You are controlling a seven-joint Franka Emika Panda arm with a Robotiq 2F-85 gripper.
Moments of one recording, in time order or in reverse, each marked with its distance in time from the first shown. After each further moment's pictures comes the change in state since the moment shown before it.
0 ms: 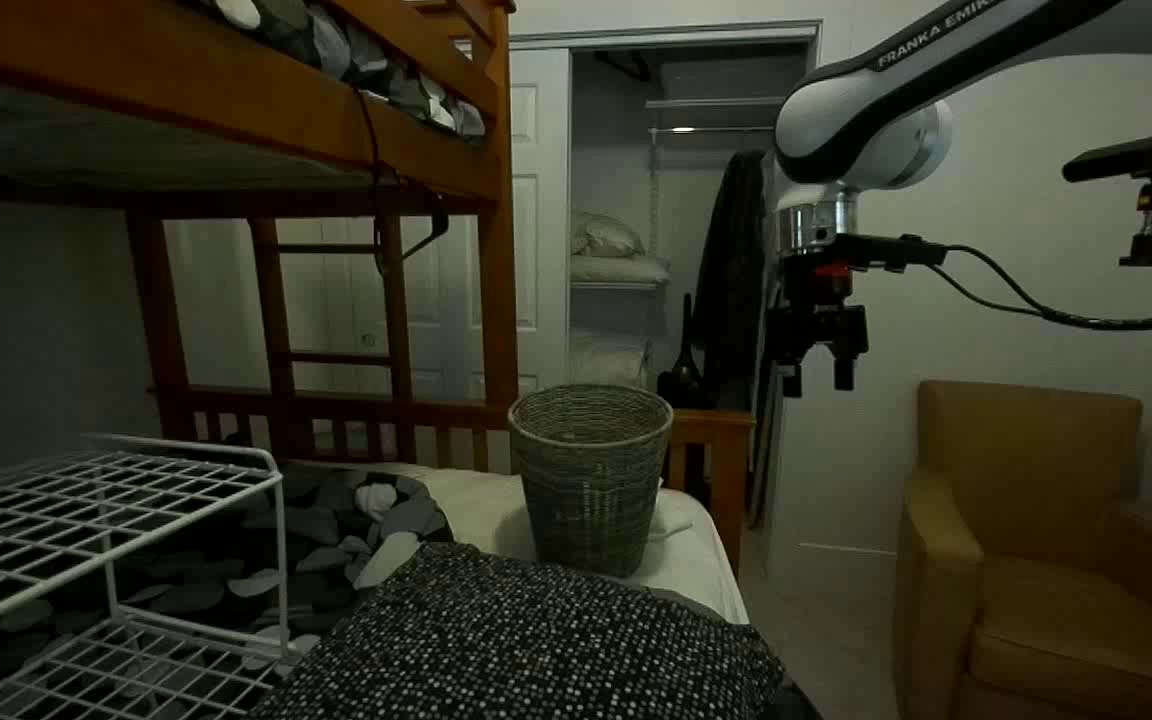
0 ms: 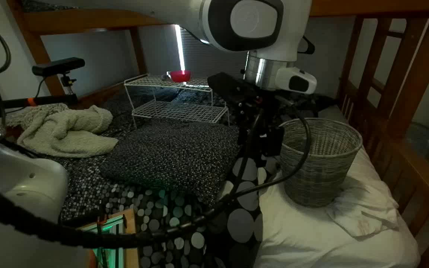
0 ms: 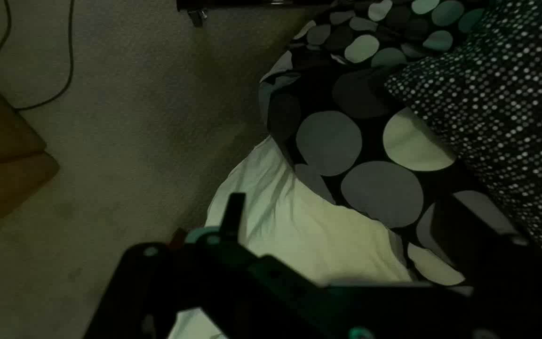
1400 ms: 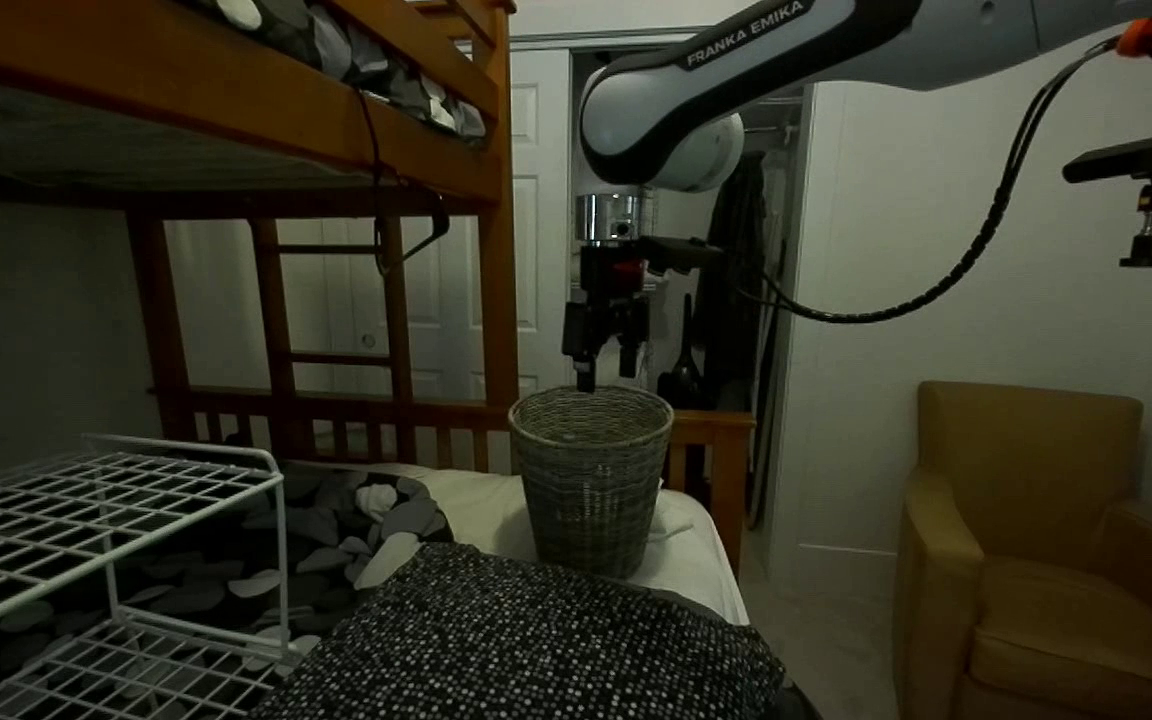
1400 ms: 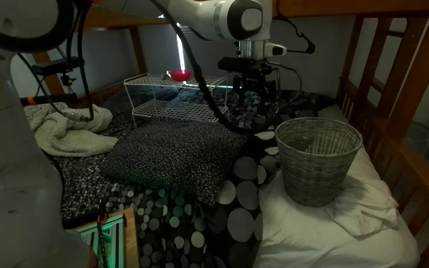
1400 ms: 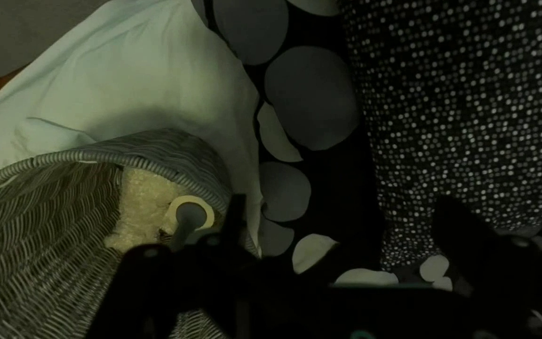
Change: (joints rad) arm 0.169 0.359 0.214 0.407 -0.024 0.132 -0.069
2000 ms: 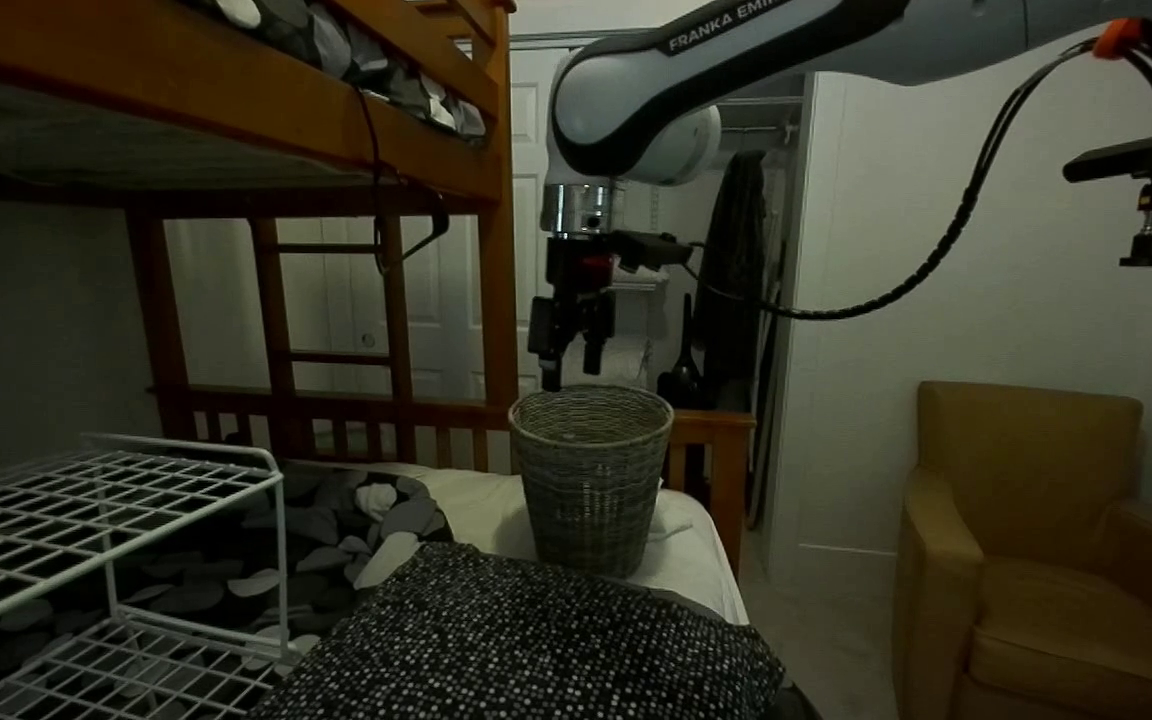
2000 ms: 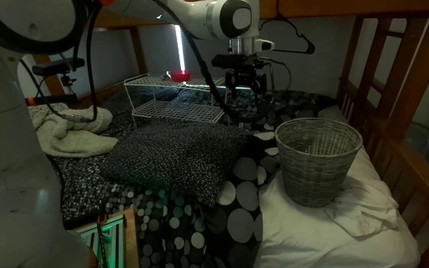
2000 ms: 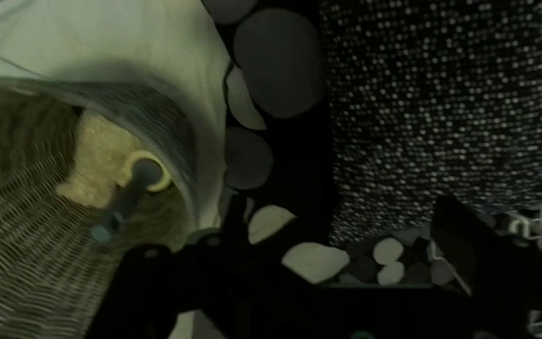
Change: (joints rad) arm 0.045 0.028 0.048 0.044 -0.015 0.033 -0.024
